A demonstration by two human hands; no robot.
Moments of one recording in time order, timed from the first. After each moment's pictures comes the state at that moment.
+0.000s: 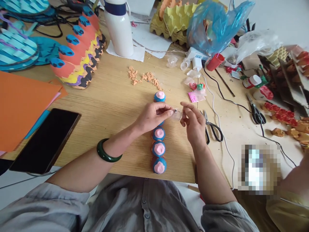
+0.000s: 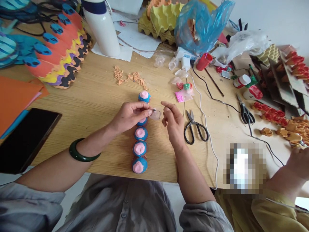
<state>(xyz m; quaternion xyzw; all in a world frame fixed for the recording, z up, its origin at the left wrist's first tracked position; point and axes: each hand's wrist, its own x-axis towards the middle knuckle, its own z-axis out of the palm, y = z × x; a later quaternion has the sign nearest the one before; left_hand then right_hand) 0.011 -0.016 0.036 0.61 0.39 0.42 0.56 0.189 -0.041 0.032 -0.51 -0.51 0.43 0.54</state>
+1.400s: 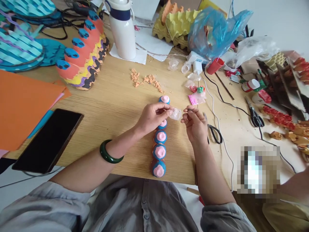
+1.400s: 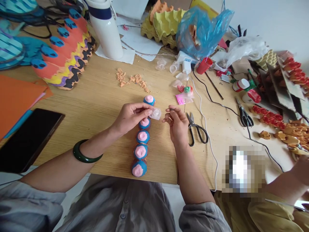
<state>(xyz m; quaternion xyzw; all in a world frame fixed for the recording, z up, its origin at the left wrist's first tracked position) 0.013 -0.020 0.038 0.53 0.41 0.46 0.58 0.201 -0.029 0.023 -0.49 -0.40 0.52 0.58</state>
